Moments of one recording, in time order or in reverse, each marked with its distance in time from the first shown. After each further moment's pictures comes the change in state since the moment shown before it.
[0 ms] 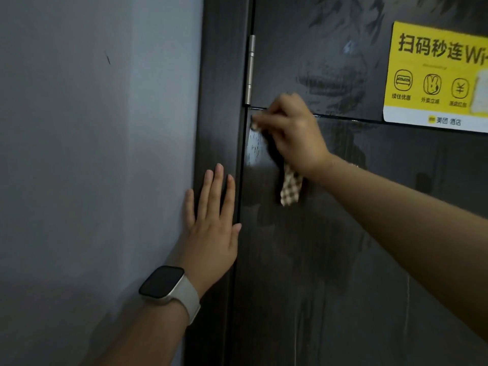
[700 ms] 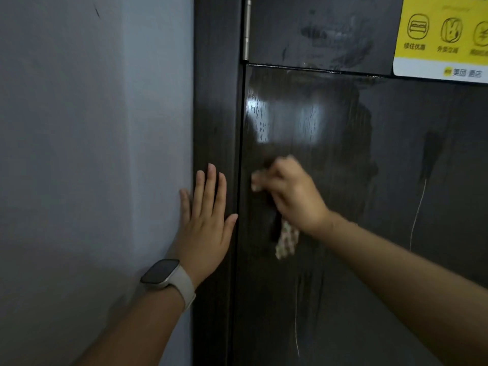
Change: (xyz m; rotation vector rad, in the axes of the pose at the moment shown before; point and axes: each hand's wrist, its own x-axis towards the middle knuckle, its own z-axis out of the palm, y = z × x) left_hand -0.056 -0.005 0.023 -0.058 -0.036 -0.026; right_hand -0.133 -0.067 0.011 0.216 -0.178 0.077
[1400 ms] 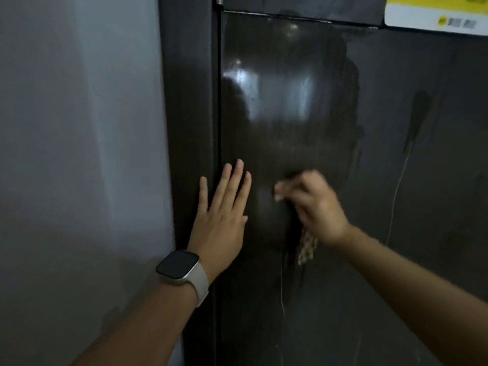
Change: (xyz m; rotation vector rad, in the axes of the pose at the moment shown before) left_hand -0.024 0.062 0.011 0.116 -0.139 0.130; right_hand -0.108 0.008 -0.013 -0.048 -0.052 0.149
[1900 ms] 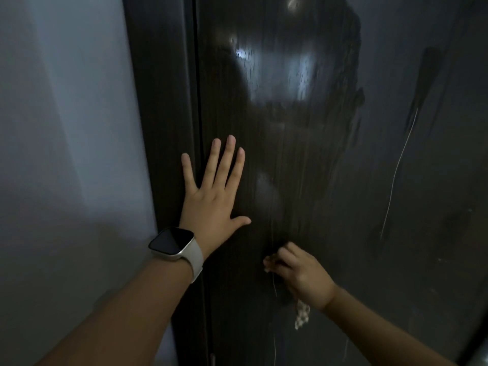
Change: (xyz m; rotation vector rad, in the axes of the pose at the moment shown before) left_hand 0.003 0.010 0.014 0.214 -0.144 -0.047; right_hand -0.145 -0.042 0.054 0.064 -0.279 -0.068
